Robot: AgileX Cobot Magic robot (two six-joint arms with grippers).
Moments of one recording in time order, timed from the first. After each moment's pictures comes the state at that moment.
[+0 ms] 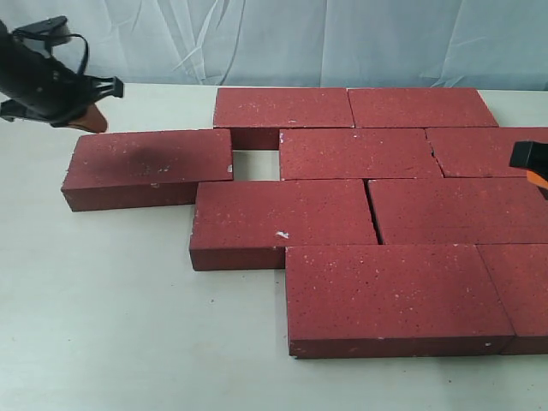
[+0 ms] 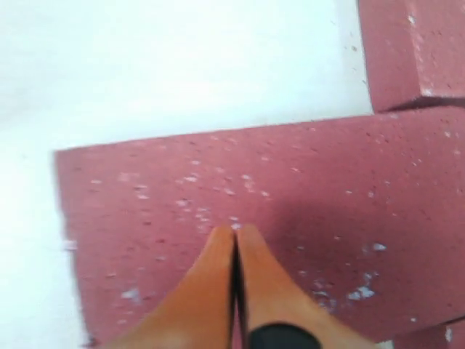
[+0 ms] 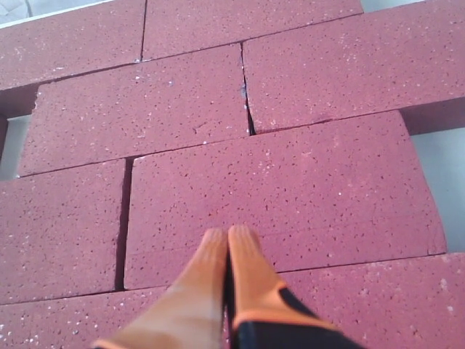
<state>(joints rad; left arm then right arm) 0.00 1.95 -1.38 -0.51 0.66 0.30 0.02 0.97 -0.56 0.32 0.40 -0.07</state>
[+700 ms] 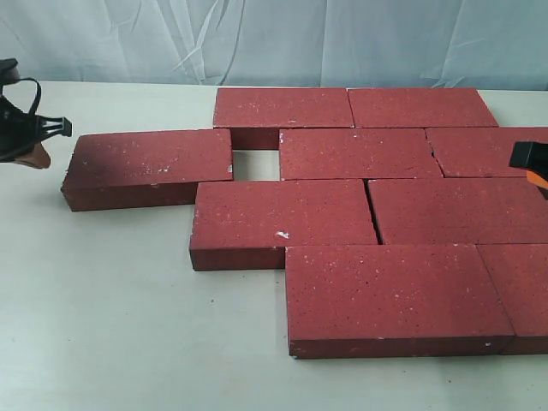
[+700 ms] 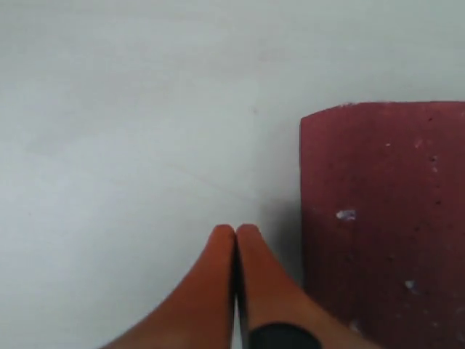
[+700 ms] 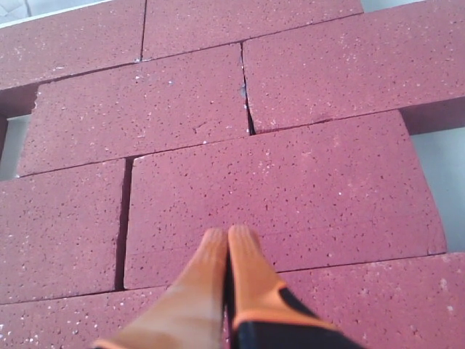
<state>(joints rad) 0.15 2.02 -1.31 -0.37 0.59 0.29 0.02 0.97 -0.56 0.32 0.40 -0.07</state>
